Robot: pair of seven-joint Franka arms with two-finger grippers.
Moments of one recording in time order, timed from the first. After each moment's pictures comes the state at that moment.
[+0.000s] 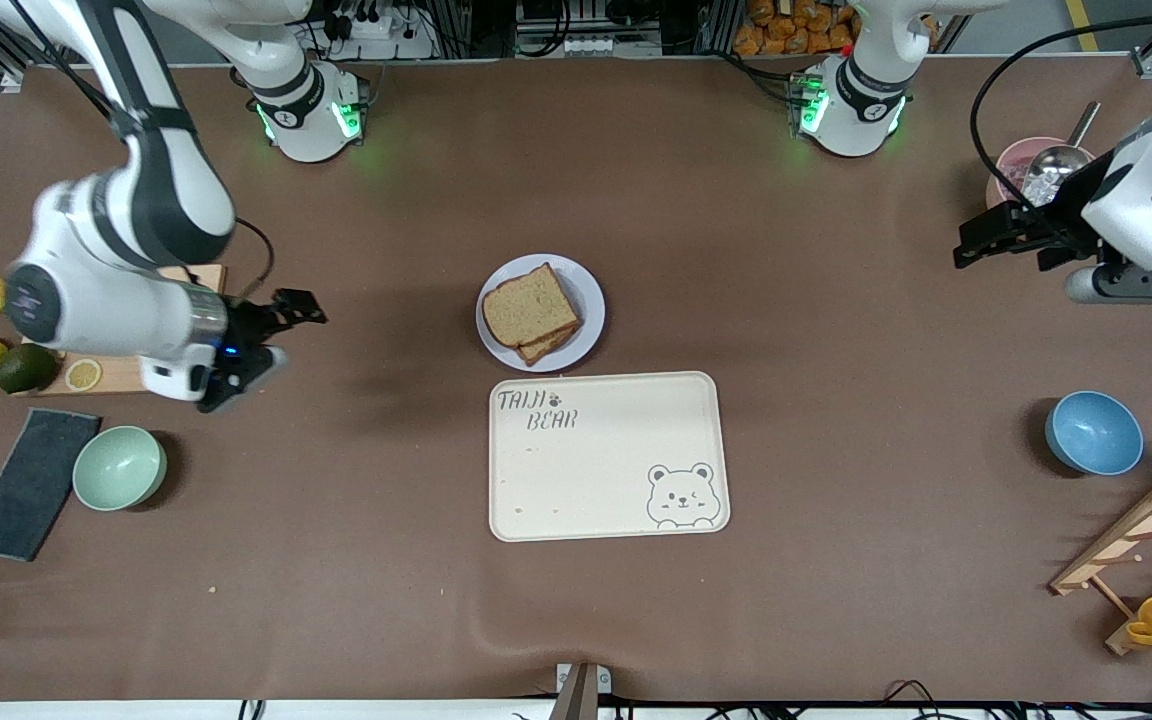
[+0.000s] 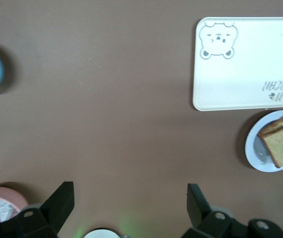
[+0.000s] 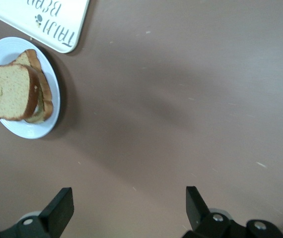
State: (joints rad) left arm -0.05 0.09 -0.08 -1.49 -0.15 1.47 -0.14; right arm -0.09 0.16 0.19 -1.90 0.22 1.82 -0.48
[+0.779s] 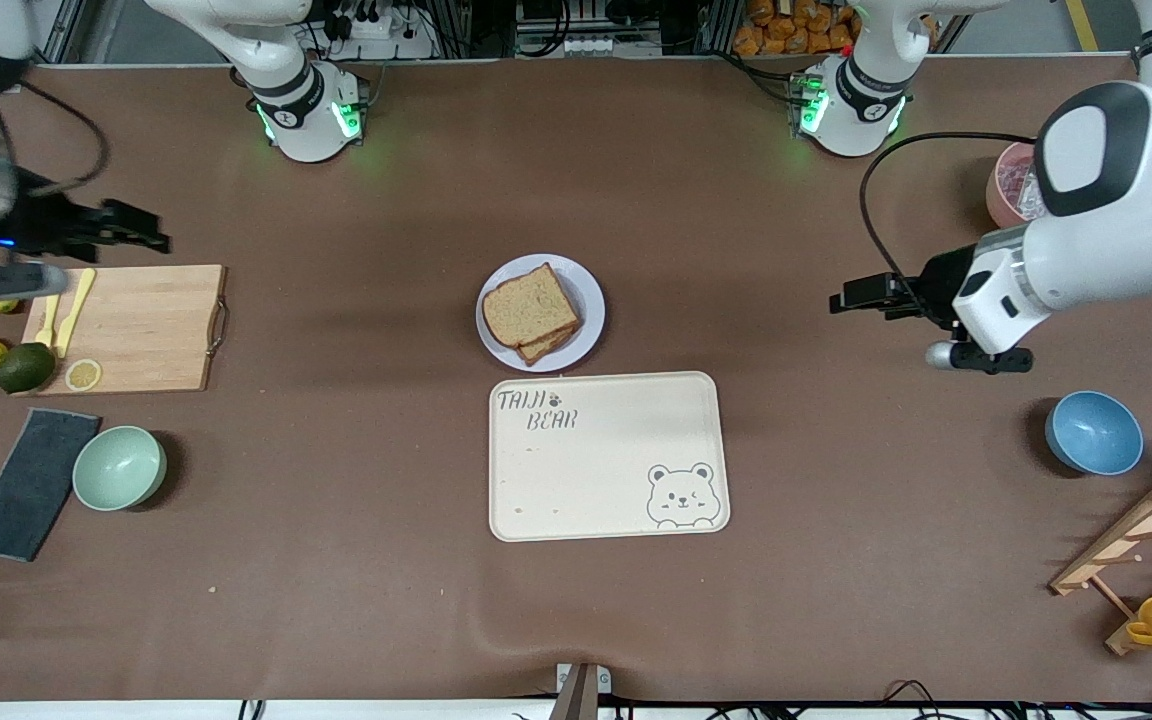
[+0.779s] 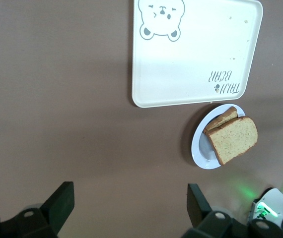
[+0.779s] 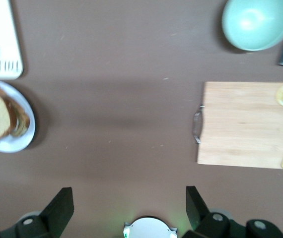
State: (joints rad) left arm -0.04 0.10 -0.12 -1.89 -0.48 1.83 -0.01; right arm -0.10 -0.05 -0.01 -1.73 0.10 1.49 -0.10
